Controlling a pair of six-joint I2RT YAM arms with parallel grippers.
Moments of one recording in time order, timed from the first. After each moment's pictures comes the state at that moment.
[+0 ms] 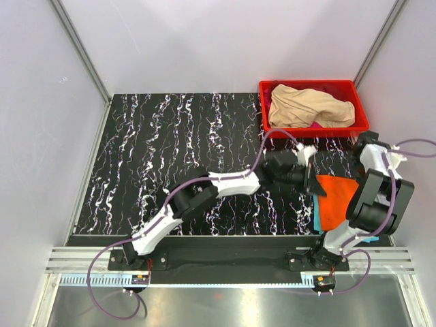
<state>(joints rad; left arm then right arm) -1.08 2.40 1.84 0.35 0.53 -1.04 -0.41 1.63 1.11 -0.90 0.79 0.69</state>
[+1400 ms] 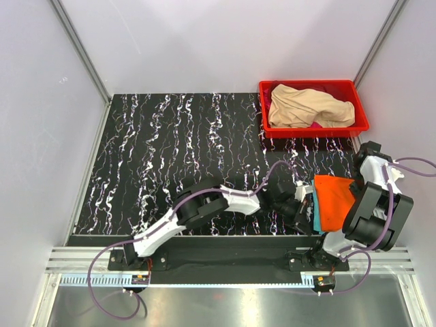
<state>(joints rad) -1.20 2.47 1.63 0.36 0.68 -1.00 -0.46 1.48 0.96 -0.91 0.57 0.77</state>
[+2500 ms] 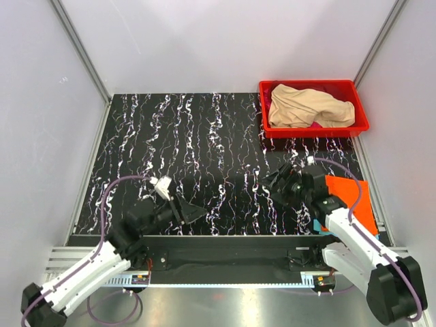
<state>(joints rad) -0.74 0.37 0.16 -0.05 0.24 -0.93 0.32 0.88 0.42 -0.16 -0.30 1.05</state>
